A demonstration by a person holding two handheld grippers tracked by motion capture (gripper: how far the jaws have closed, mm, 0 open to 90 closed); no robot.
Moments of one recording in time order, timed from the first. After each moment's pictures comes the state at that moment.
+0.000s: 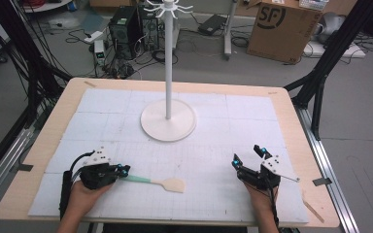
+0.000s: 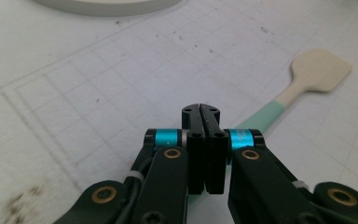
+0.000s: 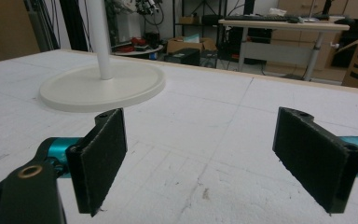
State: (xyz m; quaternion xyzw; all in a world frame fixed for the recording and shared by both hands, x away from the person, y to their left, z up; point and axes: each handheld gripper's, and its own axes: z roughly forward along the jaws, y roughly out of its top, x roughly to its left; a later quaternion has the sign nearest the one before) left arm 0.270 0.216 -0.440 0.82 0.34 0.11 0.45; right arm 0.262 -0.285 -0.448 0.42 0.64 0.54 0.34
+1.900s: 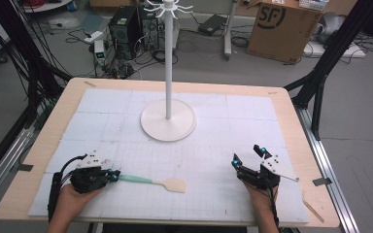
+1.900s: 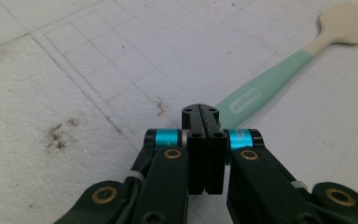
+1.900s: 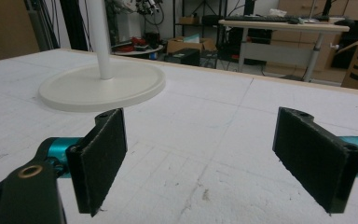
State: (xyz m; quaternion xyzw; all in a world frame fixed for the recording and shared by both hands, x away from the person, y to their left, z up) left arm 0.263 0.233 -0.443 0.84 0.35 0.10 0.40; right arm 0.263 -0.284 -0.448 0.41 0.64 0.54 0.35
